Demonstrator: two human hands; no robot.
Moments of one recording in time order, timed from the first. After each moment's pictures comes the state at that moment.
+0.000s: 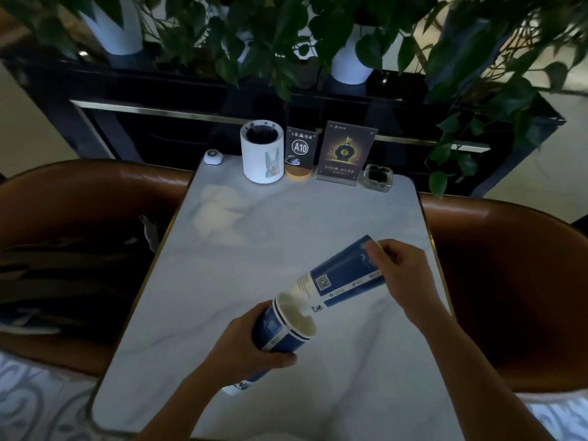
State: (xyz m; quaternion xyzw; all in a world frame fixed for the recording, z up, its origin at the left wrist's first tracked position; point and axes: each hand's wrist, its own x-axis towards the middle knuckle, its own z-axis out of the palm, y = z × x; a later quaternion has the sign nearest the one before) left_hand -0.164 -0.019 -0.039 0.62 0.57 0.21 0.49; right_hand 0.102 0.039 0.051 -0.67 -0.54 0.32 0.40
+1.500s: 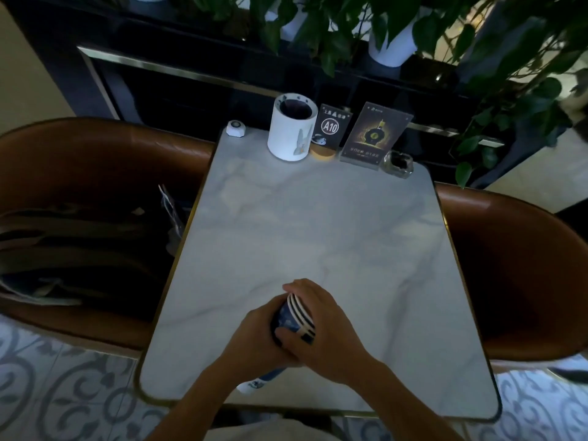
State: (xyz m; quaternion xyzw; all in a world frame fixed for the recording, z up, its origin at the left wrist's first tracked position) left_hand -0.252 -0.040 -0.066 0.65 0.51 0.22 0.51; right_hand -0.100 -0.048 -0.016 -0.58 -0.73 0.32 0.18
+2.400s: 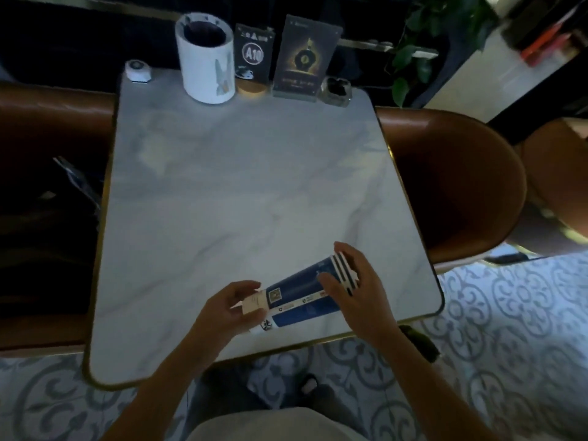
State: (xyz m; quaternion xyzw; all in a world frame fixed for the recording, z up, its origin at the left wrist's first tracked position) left_hand -0.235 -0.073 -0.090 0.47 0.50 0.19 0.70; right_hand -0.004 -0.114 -0.015 -0.76 -0.49 0.31 0.28
